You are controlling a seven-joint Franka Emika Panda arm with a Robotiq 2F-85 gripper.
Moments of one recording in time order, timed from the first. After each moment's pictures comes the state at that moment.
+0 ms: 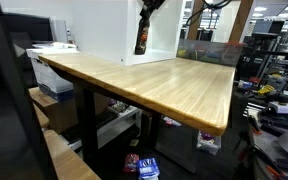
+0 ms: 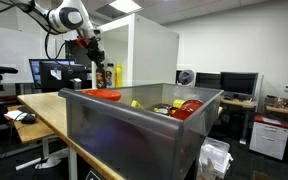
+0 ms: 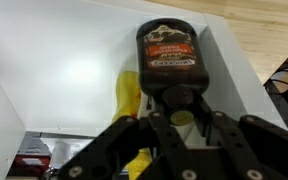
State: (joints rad) arm 0.11 -0.13 0.08 -2.08 -0.07 2.47 0.17
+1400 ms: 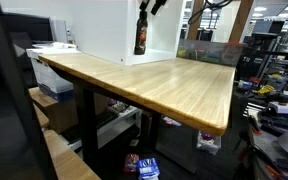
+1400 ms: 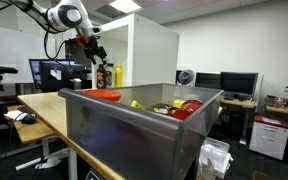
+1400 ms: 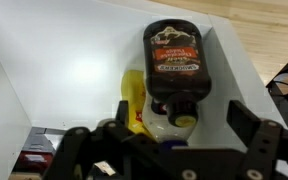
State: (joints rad) arm 0.11 -0.15 0.08 -2.08 -0.09 2.45 0.17
